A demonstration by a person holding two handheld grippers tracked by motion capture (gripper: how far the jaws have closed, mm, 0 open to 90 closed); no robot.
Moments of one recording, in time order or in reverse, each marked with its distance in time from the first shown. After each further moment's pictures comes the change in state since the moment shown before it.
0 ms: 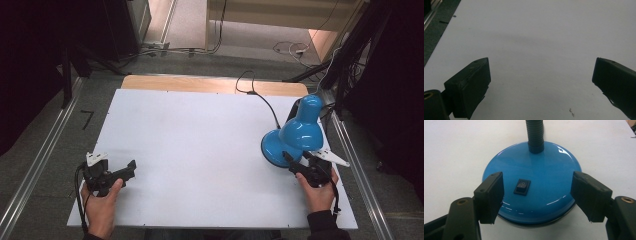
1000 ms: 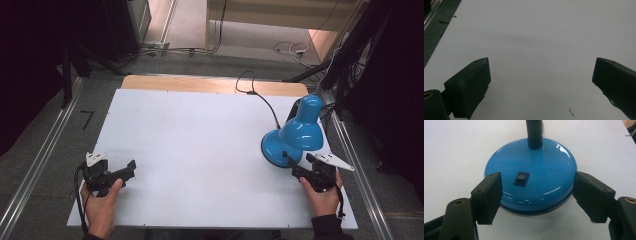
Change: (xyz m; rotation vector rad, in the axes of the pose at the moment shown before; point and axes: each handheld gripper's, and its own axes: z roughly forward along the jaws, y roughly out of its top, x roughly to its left) left arm 0.000 0.000 -0.001 0.000 0.002 -0.001; right arm -0.003 -0.004 -0.015 0.005 -0.002 -0.010
